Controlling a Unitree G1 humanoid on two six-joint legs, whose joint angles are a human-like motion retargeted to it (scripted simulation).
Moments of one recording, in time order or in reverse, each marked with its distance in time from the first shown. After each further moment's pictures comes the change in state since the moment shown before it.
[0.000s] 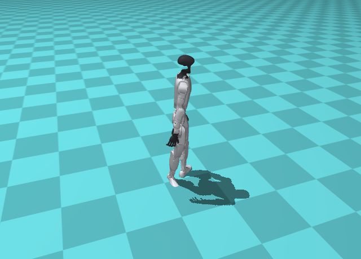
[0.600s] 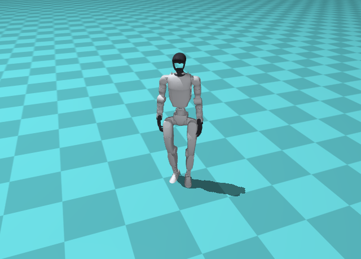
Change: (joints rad) left arm 0.038 -0.009 -0.043 -0.026 0.089 0.023 -0.076; right arm -0.032 0.057 0.083 0.022 0.097 -0.024 0.043; waist 0.044 0.023 0.006; left_leg 0.078 -0.140 -0.809 -0.053 0.133 -0.040; right_leg -0.124 0.149 0.963 0.141 0.086 -0.167
